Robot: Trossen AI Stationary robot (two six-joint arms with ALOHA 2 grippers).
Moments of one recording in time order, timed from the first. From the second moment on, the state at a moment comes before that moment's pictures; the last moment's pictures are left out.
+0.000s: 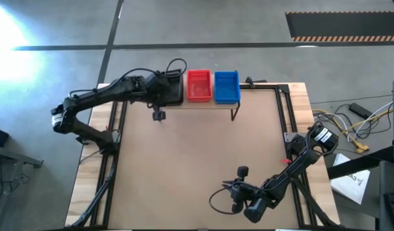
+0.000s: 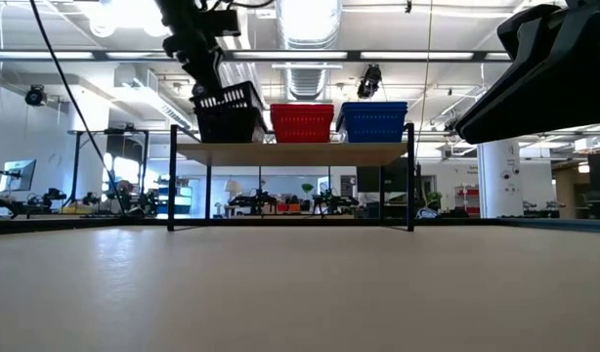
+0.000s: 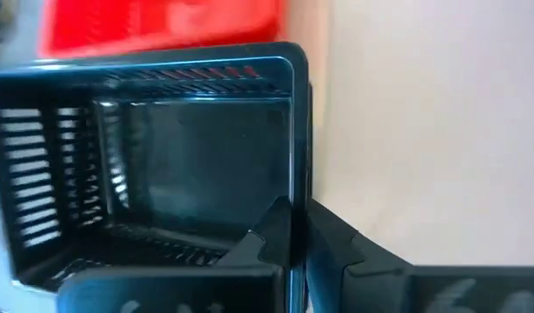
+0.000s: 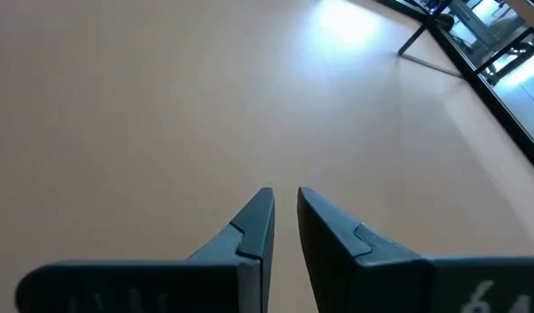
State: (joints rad) left arm 0.39 1.35 1.38 -0.98 -0.17 0.45; right arm 0.80 1.83 0.99 -0.17 0.92 0.46
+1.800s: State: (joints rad) left arm 0.22 1.37 1.25 -0.78 -0.31 0.36; right arm 0.80 1.83 0.99 -0.17 0.92 0.46
